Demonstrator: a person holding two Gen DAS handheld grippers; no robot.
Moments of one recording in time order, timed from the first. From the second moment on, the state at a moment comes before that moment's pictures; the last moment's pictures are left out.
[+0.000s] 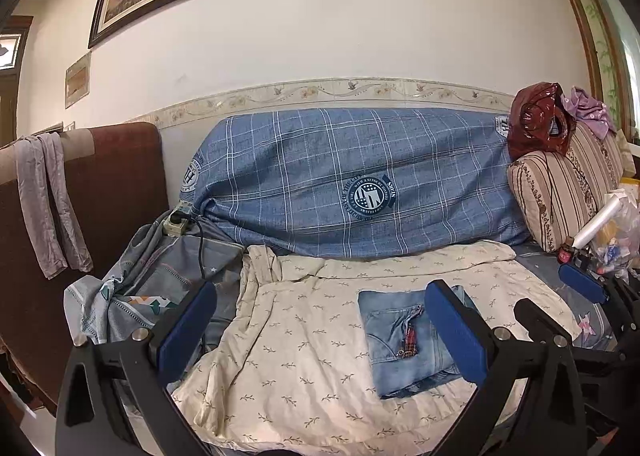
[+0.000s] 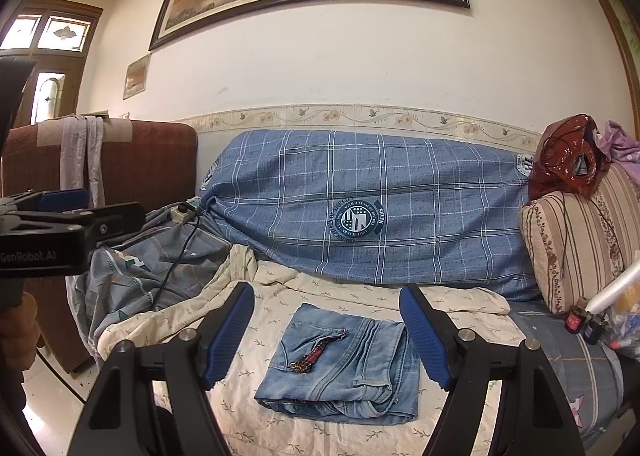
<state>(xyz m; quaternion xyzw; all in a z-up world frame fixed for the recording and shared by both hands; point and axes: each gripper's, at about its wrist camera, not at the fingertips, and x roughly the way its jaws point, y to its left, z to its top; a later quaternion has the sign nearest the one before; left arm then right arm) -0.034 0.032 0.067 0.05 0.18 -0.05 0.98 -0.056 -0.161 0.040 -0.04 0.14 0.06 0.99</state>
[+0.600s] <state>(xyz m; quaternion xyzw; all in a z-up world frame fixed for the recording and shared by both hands) -0.051 0.021 0.083 0.05 0.17 -0.07 0.98 -0.072 -0.172 0.054 -0.03 0.12 0.05 0.99</state>
